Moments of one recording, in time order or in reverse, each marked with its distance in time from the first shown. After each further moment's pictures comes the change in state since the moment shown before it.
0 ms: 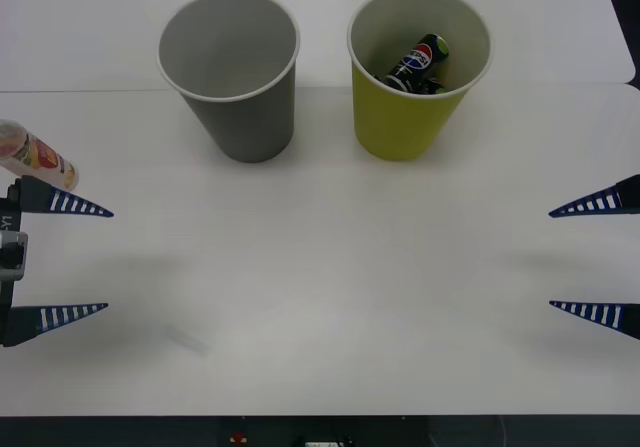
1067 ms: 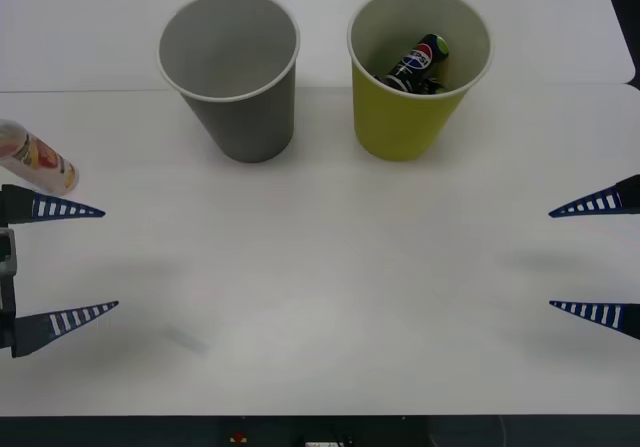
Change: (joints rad) right arm 0.000 0.000 0.000 0.000 0.000 0.000 0.000; left arm 0.217 0.043 0.032 -0.082 0.156 0.261 0.054
